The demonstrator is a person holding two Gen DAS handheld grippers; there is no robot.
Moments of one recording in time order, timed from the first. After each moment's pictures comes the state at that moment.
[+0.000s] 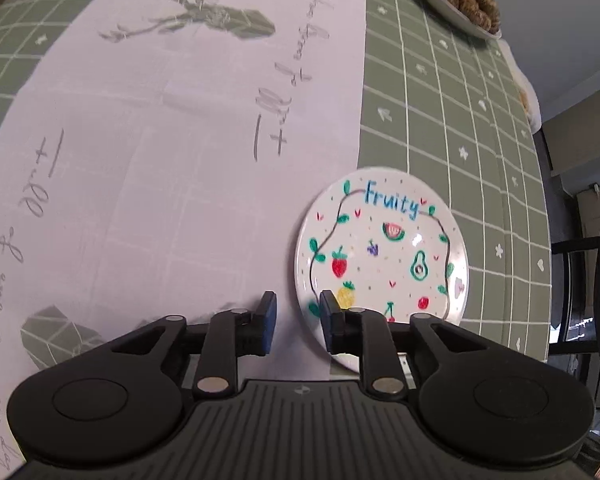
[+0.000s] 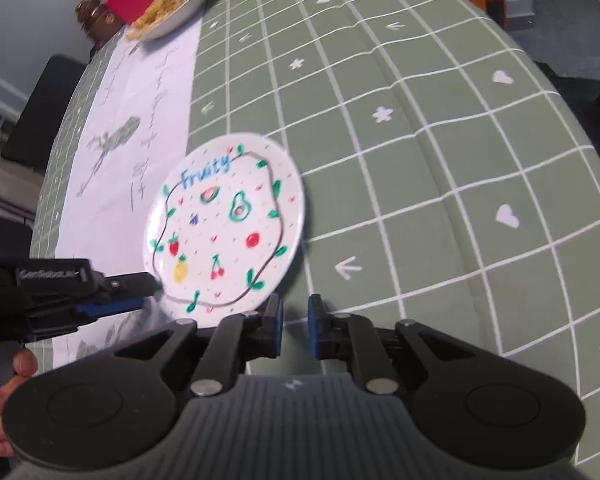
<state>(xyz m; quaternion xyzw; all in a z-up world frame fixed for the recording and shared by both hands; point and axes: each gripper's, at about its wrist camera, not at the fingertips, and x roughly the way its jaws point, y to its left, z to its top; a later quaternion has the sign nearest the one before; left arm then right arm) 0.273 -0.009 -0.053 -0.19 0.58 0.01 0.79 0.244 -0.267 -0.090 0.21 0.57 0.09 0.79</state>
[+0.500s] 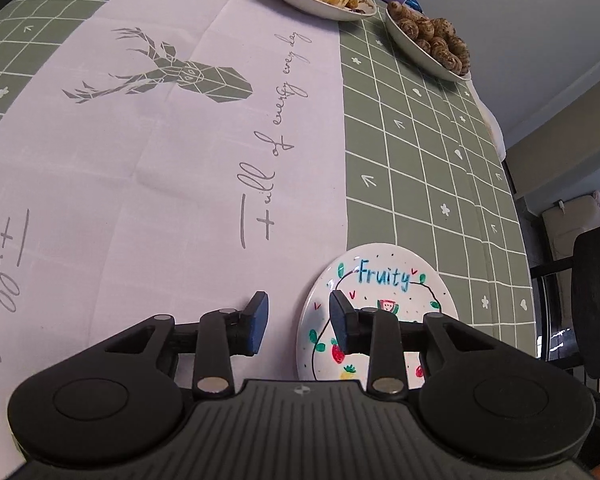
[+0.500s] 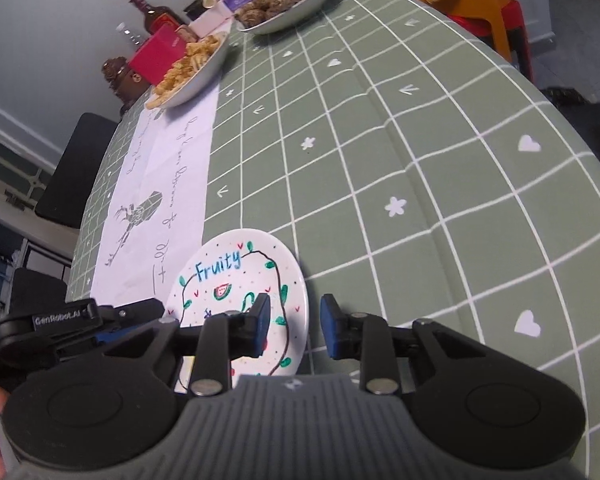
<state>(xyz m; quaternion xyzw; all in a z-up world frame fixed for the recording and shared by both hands) 0.298 0.012 -0.068 -0.21 0.54 -0.04 0.82 0.284 -0.283 -0.094 0.24 0.49 0.13 0.83</state>
